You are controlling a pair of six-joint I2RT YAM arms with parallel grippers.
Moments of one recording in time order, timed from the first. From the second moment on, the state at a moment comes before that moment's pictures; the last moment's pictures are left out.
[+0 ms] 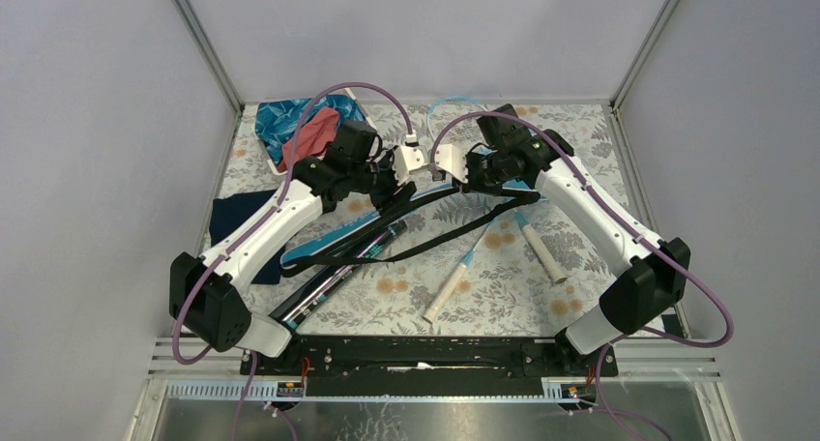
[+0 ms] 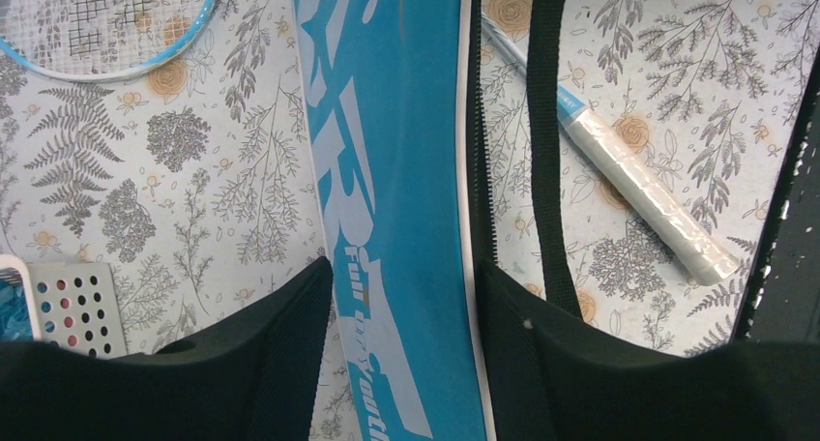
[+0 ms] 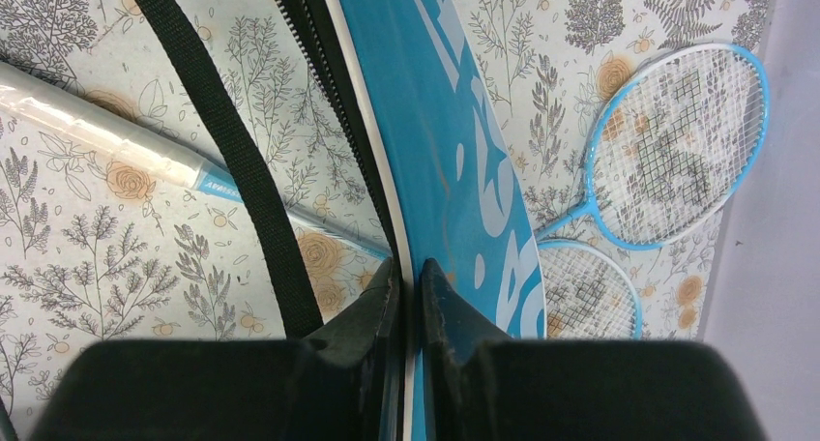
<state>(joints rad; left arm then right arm) -0.54 1.45 1.31 -0.60 0.53 0.56 0.54 1.55 1.54 -0.99 -0.31 -1.01</state>
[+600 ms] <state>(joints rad) -0.54 1.47 1.33 -0.60 0.53 0.58 0.54 1.55 1.49 -0.99 -0.32 -1.01</state>
